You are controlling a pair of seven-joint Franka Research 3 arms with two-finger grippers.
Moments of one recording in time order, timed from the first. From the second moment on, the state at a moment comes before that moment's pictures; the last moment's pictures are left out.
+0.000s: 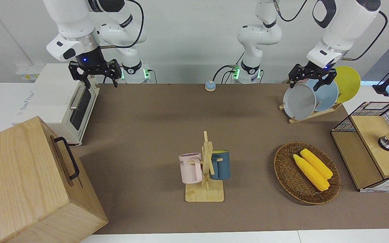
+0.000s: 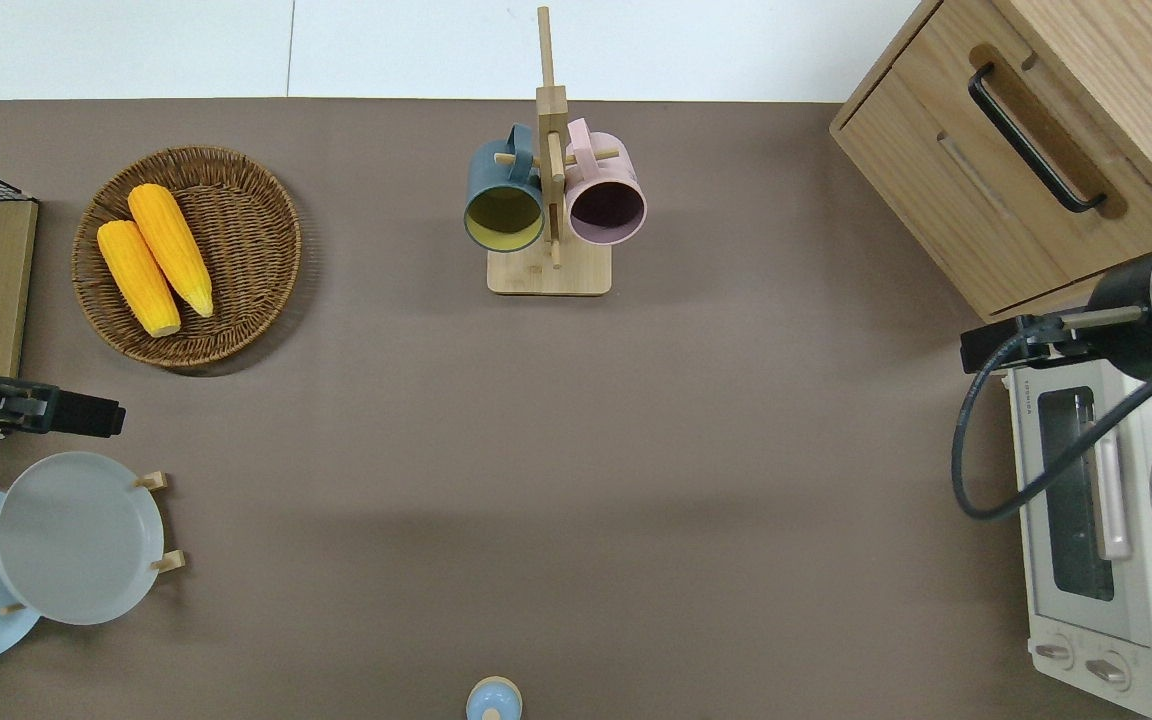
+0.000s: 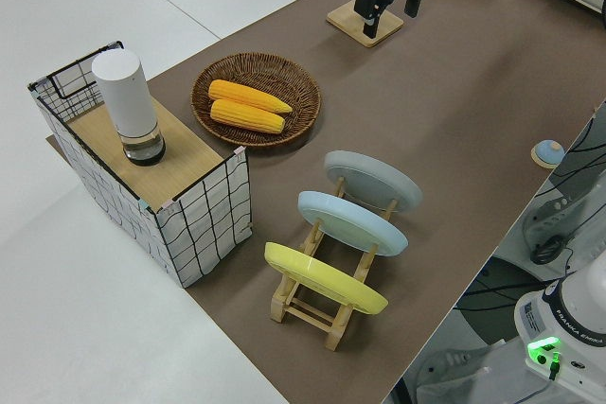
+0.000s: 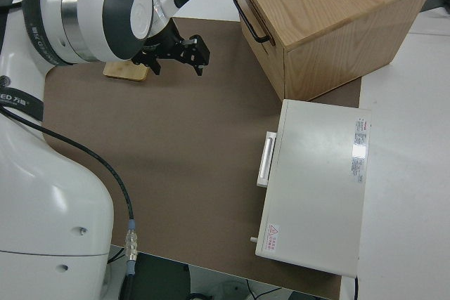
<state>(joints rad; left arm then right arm) -0.06 -0.08 0.08 -1.73 -0.02 1.60 0.21 -0.04 0.03 0.13 -1.49 -0.02 1.51 0.04</state>
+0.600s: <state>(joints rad) -0.01 -0.10 0.11 -1.77 0.04 1.58 0.33 -0.04 0.03 0.13 -1.49 -0.02 1.51 0.04</state>
